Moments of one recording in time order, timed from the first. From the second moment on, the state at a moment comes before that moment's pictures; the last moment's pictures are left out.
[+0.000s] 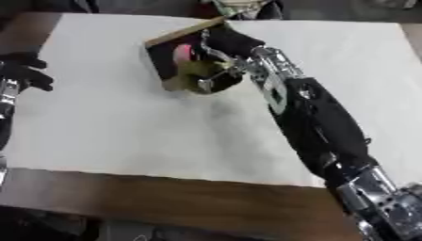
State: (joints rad) left arm -0.19 0.24 0.02 -1.87 -0.11 -0.15 -0.05; right arm -1.06 -0.18 0.28 -0.91 0.93 -0.48 0.16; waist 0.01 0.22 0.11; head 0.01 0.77
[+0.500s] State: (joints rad) left arm -0.19 0.23 0.01 -1.87 -0.10 -0.16 -0.05; right arm -1.11 -0.19 0.17 -0.85 0.97 -0.36 0.05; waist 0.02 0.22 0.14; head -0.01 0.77
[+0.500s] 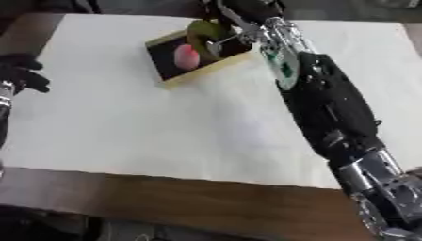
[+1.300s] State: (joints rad) left arm -0.22 0.23 -0.01 -1.87 -0.08 -0.16 -0.08; right arm -1.12 -0.18 0.04 -0.70 1.15 -0.22 -0.25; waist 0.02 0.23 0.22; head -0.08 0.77
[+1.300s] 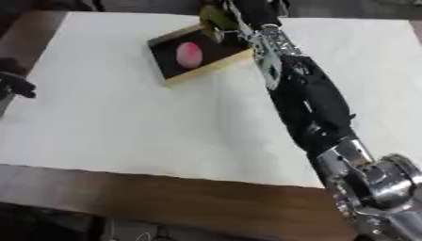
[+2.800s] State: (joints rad) left arm -0.21 0.22 0.02 -1.87 -0.10 -0.15 -0.05; right arm -1.07 -0.27 0.18 -0.95 0.94 -0.28 -0.20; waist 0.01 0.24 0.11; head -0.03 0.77
